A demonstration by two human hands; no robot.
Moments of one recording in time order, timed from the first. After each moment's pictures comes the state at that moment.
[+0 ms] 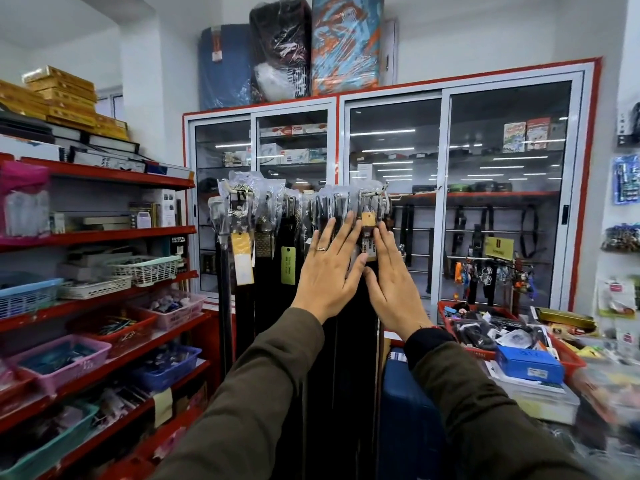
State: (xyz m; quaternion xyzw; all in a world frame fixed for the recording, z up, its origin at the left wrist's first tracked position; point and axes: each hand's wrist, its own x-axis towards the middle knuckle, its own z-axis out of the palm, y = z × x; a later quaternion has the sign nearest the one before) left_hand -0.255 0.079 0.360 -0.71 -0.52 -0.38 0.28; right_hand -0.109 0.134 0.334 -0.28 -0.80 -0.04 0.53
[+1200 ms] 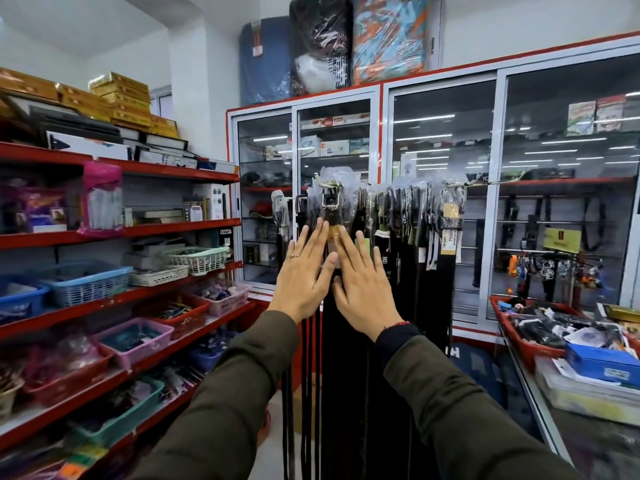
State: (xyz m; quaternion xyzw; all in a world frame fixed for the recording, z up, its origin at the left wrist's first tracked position) left_hand -0.419 0.010 0.336 -0.68 -0.56 -0.43 0.20; right_hand -0.280 0.061 0.322 -0.32 -0.84 -0.16 0.41
